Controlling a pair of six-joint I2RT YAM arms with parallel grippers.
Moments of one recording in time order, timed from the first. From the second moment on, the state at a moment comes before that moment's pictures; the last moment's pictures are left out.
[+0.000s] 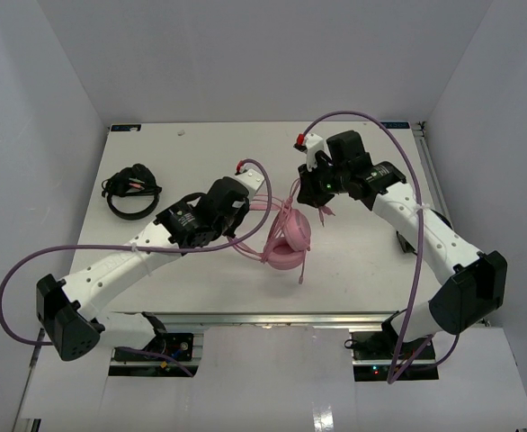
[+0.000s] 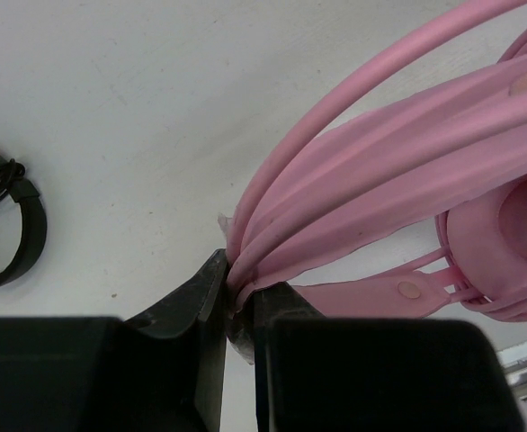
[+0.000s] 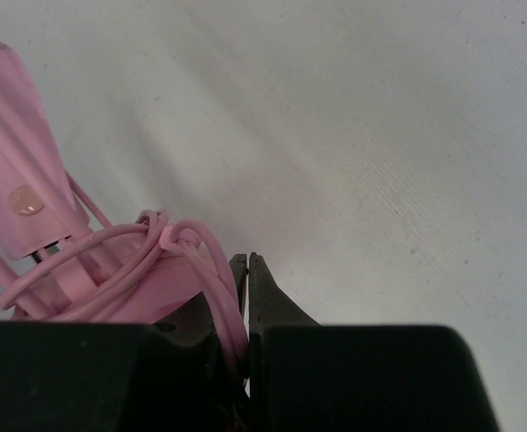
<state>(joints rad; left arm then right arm) -0.85 1.27 1.21 -0.73 -0.40 -0.04 0.54 1.45 1.38 -0.68 -0.36 -0.08</state>
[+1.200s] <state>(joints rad) -0.86 1.38 1.19 -0.65 -0.76 -0.08 0.54 1.56 1.48 -0.75 -0.74 0.09</state>
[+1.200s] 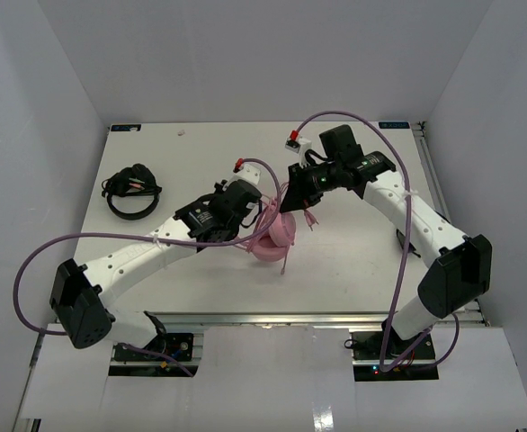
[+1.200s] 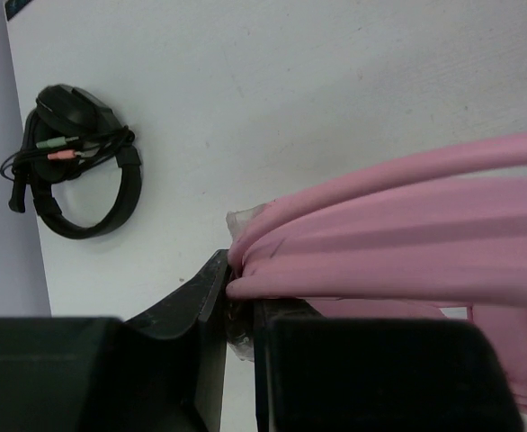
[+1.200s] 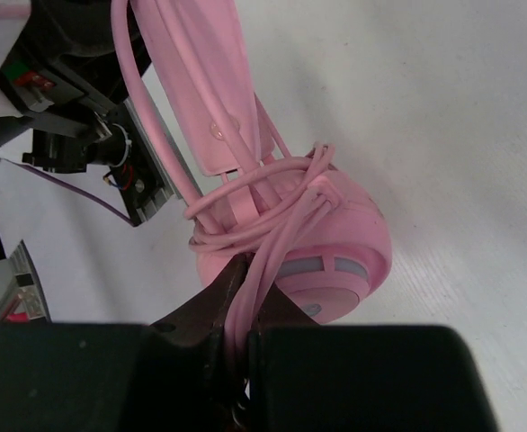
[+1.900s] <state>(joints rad) -0.84 1.58 1.30 -0.82 -0.75 -0.37 0.60 1.51 1.31 -0.51 -0.72 0.38</state>
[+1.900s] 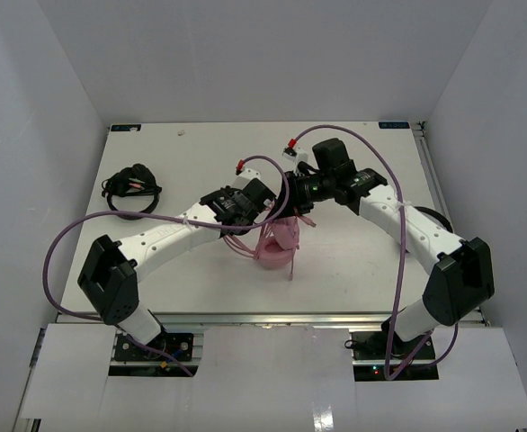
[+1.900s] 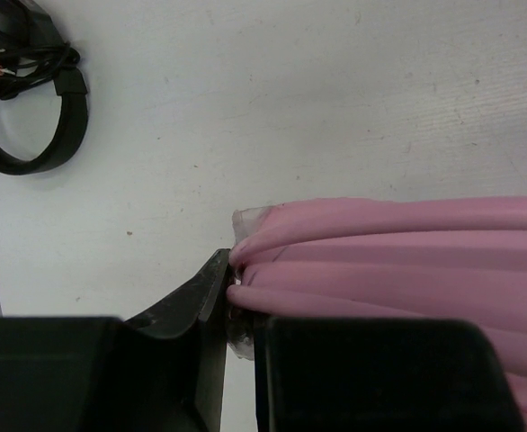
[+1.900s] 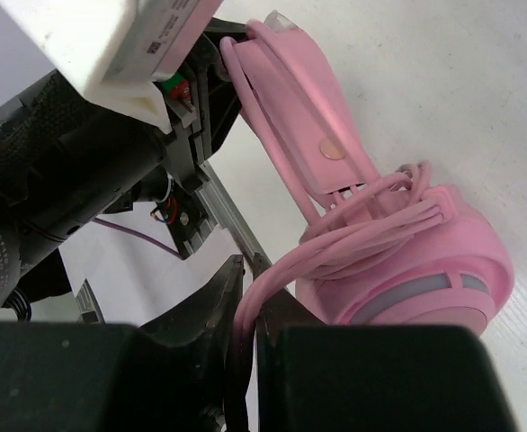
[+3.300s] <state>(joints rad) -0.73 1.55 1.23 -0.82 -0.56 -0.61 0.89 1.57 1.31 -0.63 0.10 0.45</state>
